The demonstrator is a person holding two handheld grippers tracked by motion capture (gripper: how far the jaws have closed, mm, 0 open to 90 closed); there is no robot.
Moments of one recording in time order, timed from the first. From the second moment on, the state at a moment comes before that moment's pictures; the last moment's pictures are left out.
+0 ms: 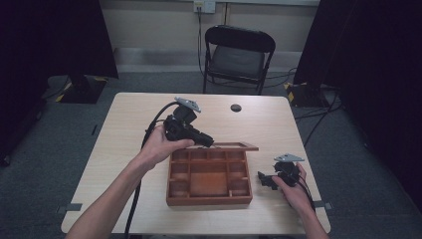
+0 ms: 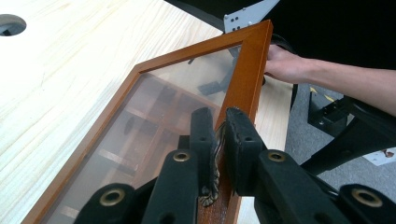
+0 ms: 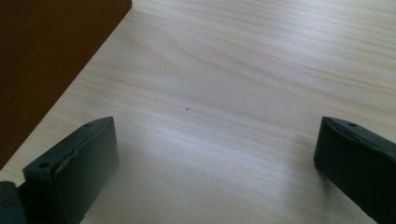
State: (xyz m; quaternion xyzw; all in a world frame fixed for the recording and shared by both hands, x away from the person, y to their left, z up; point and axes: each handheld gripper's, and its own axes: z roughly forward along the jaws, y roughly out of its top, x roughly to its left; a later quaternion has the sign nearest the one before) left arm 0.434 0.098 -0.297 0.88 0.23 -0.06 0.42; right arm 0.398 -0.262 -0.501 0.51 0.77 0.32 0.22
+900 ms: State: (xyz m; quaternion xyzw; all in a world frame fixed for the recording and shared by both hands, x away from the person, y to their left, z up) left arm 0.434 0.096 -0.296 0.88 0.22 -0.06 0.42; right arm 0.398 -0.262 -0.501 0.51 0.77 0.32 0.22
